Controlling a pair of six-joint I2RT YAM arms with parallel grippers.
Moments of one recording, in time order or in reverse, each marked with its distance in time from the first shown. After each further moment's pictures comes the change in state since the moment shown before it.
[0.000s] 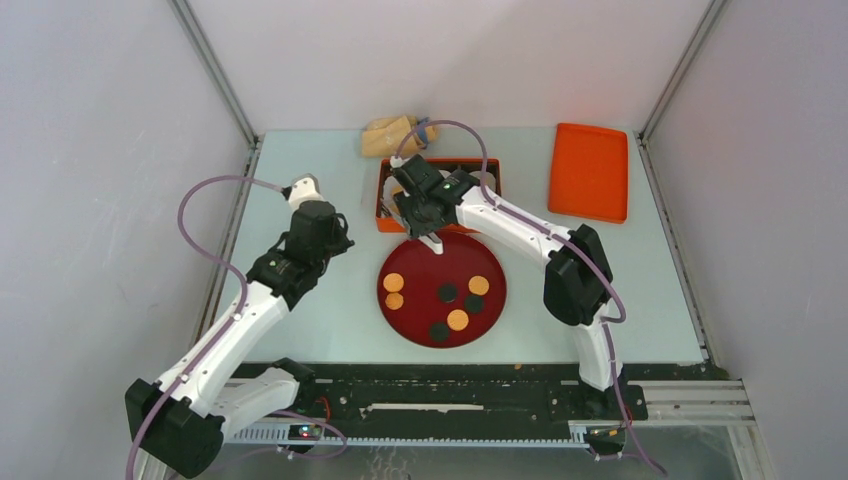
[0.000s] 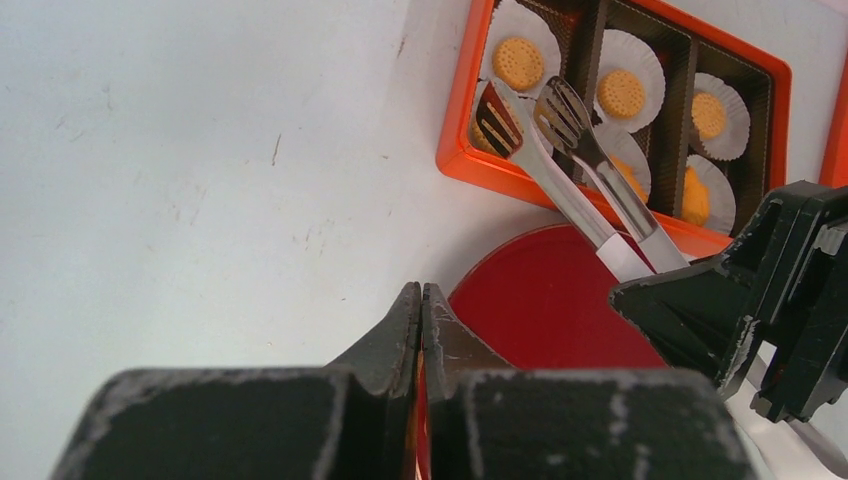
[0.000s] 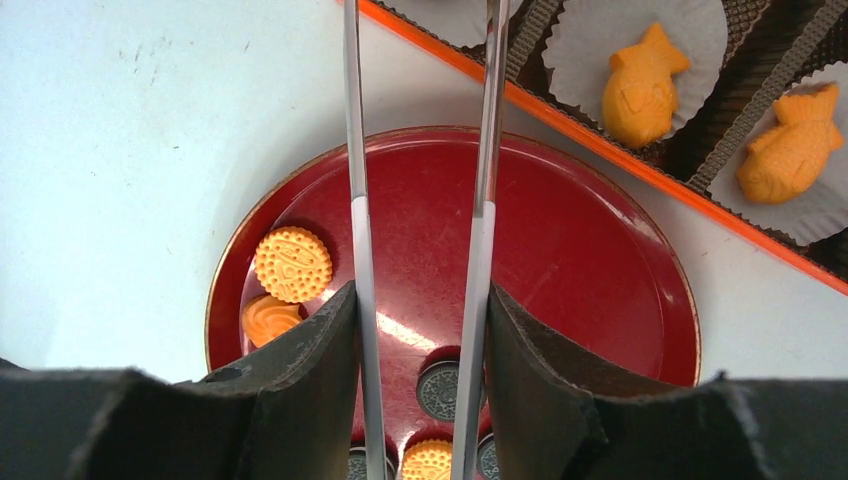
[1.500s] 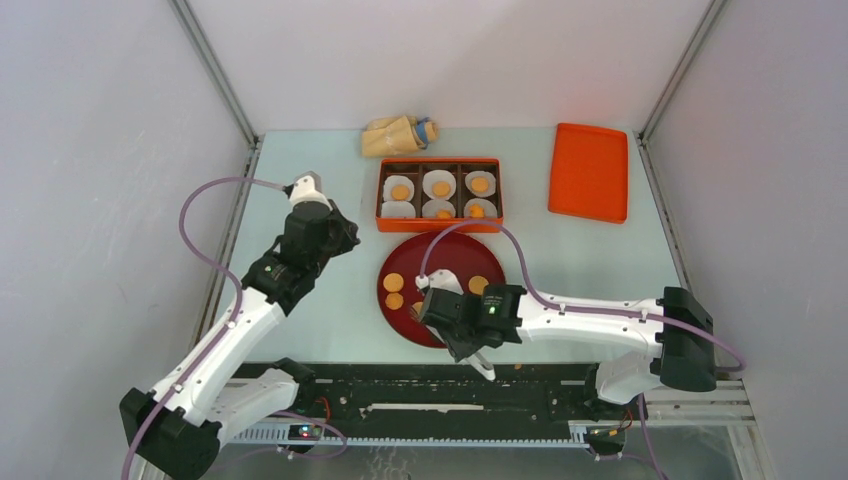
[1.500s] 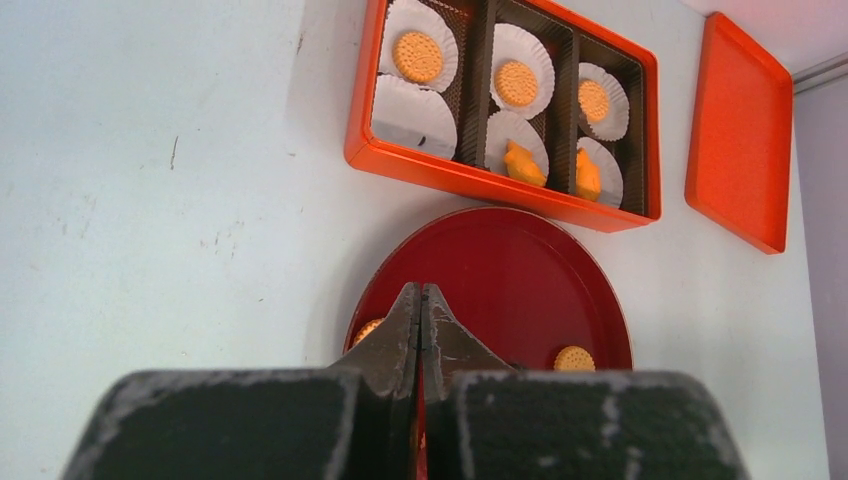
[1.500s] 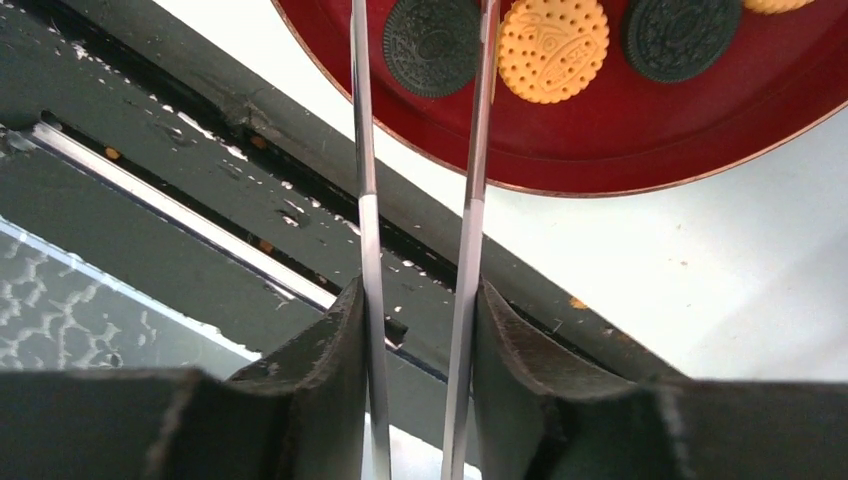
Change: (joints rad) left arm -0.014 -0.037 0.000 0.052 0.140 -0.045; right arm 0.485 -0.616 -0.778 -0.077 0.097 0.319
